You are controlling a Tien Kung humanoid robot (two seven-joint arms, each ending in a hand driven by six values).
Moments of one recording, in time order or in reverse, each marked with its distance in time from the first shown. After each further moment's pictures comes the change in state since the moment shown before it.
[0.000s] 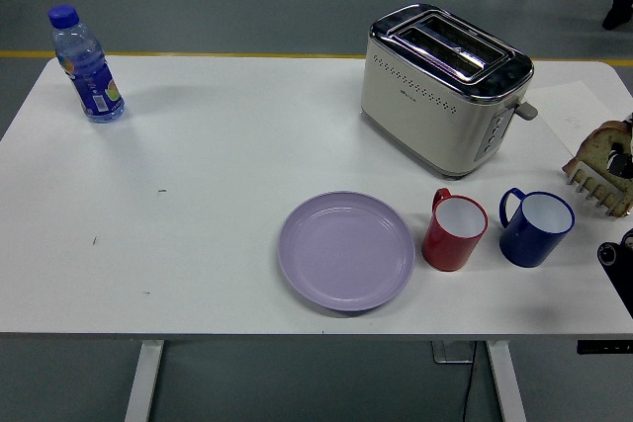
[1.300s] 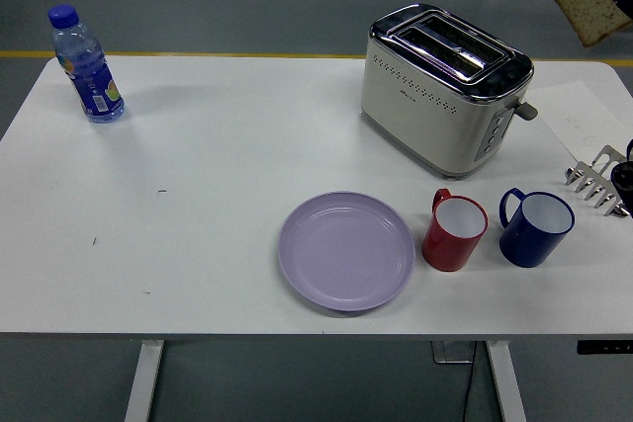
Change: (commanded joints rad) left arm 0.010 -0.003 -0.013 0.000 0.020 0.002 0.010; right arm 0.224 -0.049 -0.063 0.280 0.116 -0.218 0.114
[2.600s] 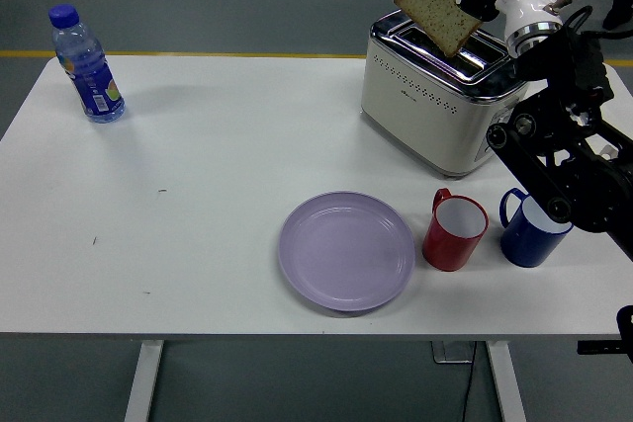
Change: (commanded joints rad) left arm -0.010 0.007 0.036 0.000 -0.041 0.010 -0.002; right arm 0.295 0.218 -0.299 -0.495 0.128 -0.051 0.185
